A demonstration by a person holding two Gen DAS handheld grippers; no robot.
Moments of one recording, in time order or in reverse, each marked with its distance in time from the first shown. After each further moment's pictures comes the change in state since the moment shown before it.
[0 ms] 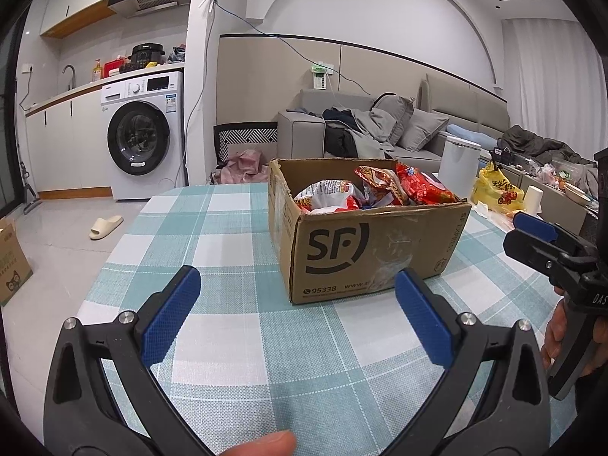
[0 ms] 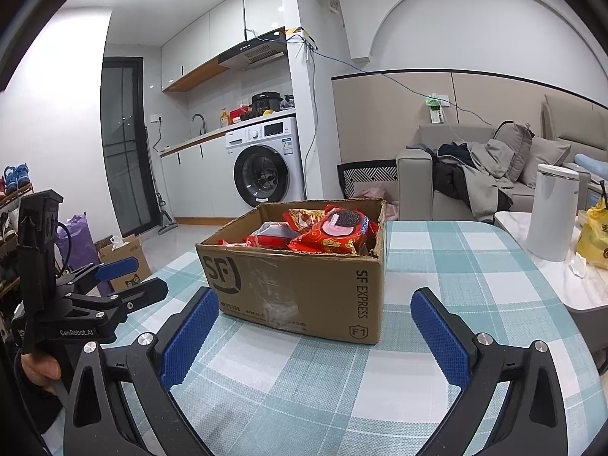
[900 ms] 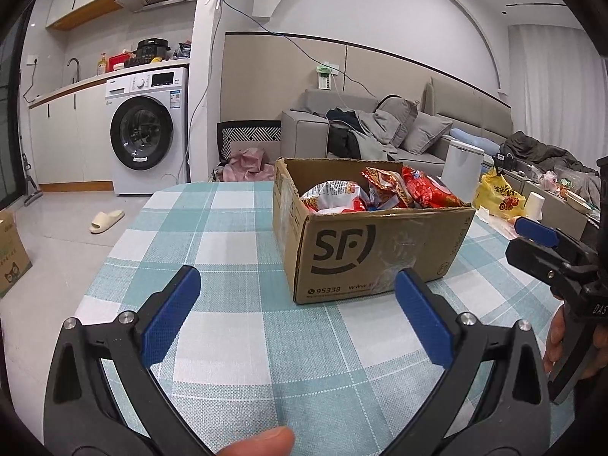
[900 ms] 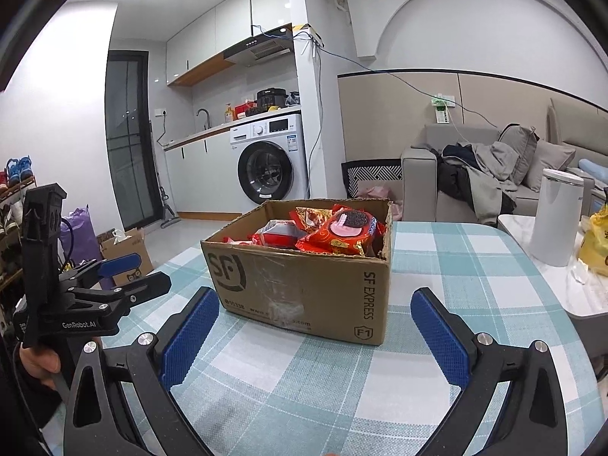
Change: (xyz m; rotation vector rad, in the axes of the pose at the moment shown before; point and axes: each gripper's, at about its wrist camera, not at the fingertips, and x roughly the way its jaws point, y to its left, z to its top) left arm -0.001 0.006 0.001 -0.030 -0.001 0.002; right arm 0.003 0.006 0.001 -0.024 0.014 0.010
